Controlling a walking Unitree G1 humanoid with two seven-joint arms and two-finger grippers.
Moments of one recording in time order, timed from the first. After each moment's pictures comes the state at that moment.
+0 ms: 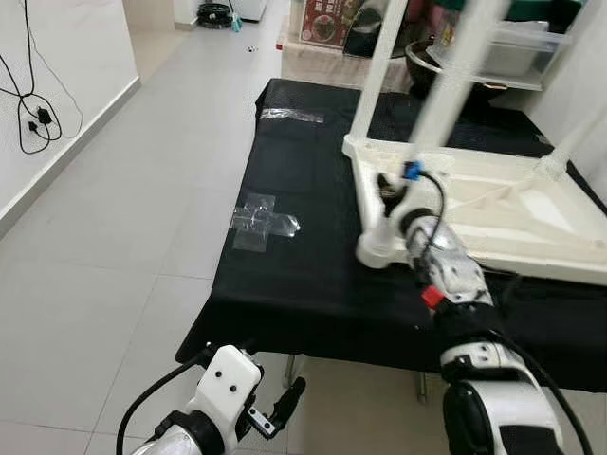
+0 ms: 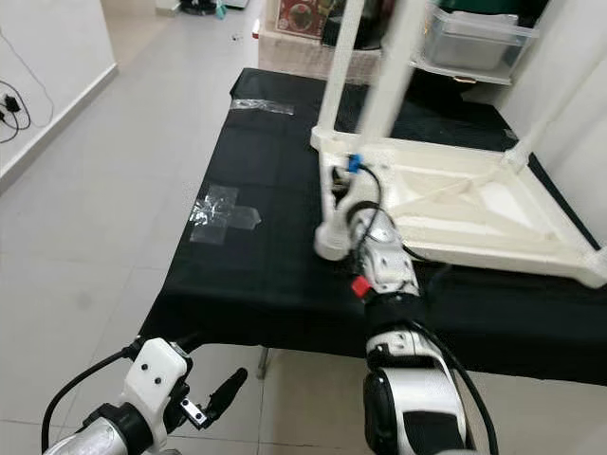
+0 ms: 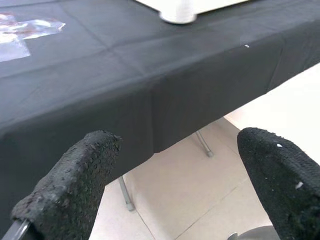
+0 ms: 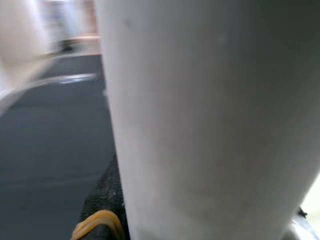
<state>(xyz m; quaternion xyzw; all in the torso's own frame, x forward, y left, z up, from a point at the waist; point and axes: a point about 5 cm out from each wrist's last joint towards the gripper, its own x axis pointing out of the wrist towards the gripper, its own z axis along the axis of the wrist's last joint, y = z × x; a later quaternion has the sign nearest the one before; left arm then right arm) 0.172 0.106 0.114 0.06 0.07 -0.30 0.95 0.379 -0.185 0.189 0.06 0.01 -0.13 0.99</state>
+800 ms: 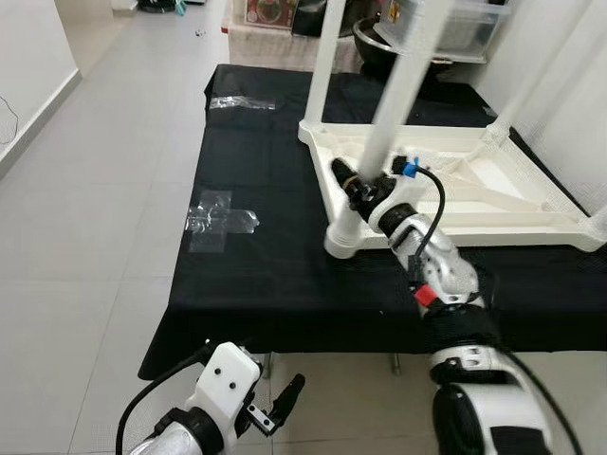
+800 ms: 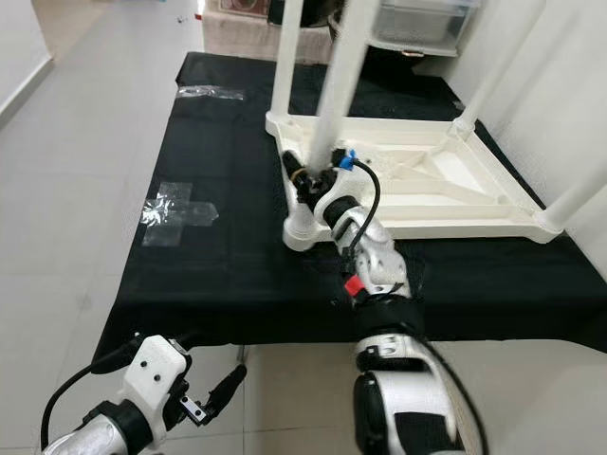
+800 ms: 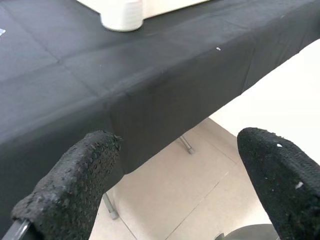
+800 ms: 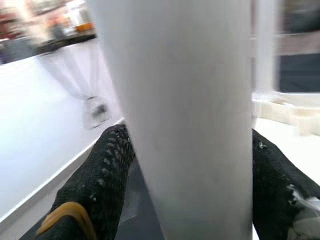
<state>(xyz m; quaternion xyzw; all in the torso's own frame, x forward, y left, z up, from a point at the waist) 0.172 0.106 0.115 0.06 0.07 -0.30 0.95 0.378 -0.132 0.216 0.11 -0.05 0.31 0.94</state>
